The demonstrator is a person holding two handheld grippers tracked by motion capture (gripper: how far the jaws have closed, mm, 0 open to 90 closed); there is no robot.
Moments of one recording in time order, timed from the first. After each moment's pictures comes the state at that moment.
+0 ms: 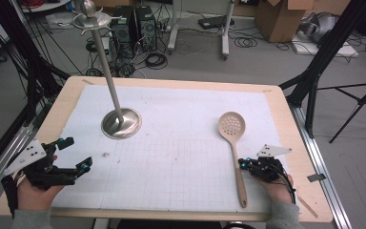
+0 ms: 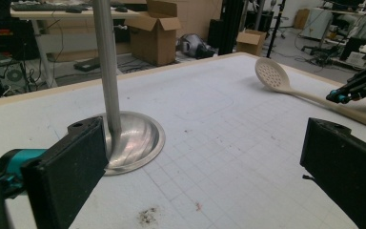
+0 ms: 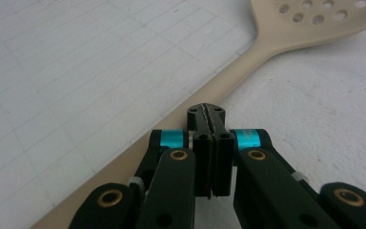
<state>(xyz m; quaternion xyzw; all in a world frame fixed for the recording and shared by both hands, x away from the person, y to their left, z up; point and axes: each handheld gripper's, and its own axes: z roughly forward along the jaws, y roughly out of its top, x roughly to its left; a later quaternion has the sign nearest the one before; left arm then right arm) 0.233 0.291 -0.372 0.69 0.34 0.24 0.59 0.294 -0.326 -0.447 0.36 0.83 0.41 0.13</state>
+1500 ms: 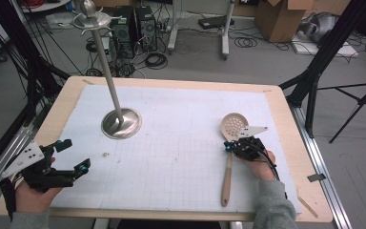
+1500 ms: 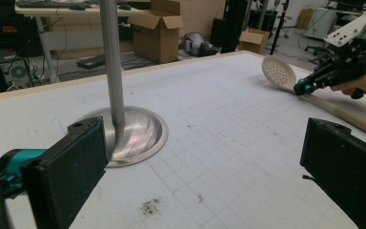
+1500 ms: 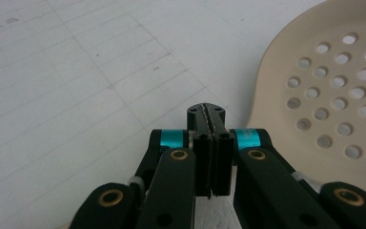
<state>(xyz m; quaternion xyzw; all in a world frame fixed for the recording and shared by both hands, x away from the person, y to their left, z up) 0.229 0.296 -0.377 0.69 0.35 0.24 0.59 0.358 -0.283 -0.439 0.31 0.86 0.38 0.16</state>
